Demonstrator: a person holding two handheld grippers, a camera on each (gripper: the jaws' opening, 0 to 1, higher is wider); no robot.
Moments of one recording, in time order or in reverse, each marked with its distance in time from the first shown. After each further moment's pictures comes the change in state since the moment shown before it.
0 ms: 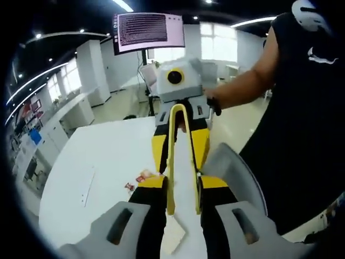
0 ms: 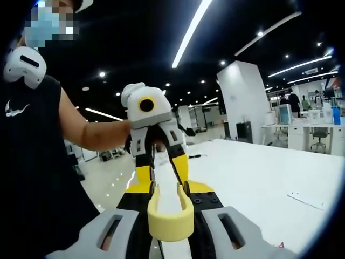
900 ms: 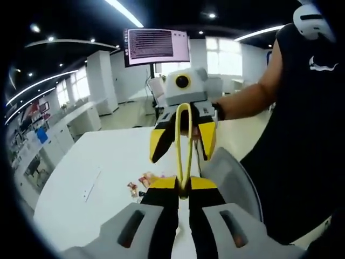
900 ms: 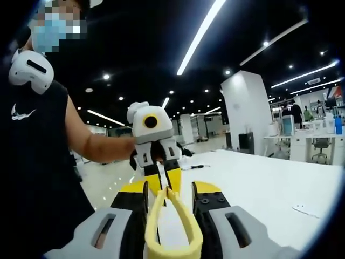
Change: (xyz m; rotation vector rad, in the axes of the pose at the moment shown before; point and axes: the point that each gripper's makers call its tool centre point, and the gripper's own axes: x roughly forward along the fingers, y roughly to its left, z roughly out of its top) left arm -0.042 -0.014 -0.014 -0.025 -0.114 0.041; right arm 0.043 0.027 0.019 -0.054 -0.062 0.021
